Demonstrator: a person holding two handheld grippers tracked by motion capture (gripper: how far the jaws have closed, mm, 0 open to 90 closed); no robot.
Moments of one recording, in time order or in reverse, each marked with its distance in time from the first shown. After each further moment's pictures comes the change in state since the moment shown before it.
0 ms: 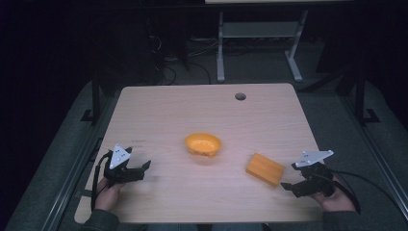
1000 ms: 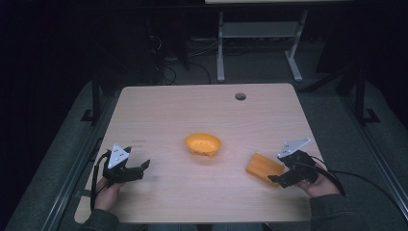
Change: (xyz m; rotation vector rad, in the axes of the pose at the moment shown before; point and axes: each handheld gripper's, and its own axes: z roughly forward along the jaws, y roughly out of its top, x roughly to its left) left arm 0.003 0.000 -0.002 -0.004 0.002 -0.008; right arm 0.001 0.045 0.022 0.063 0.051 -0.083
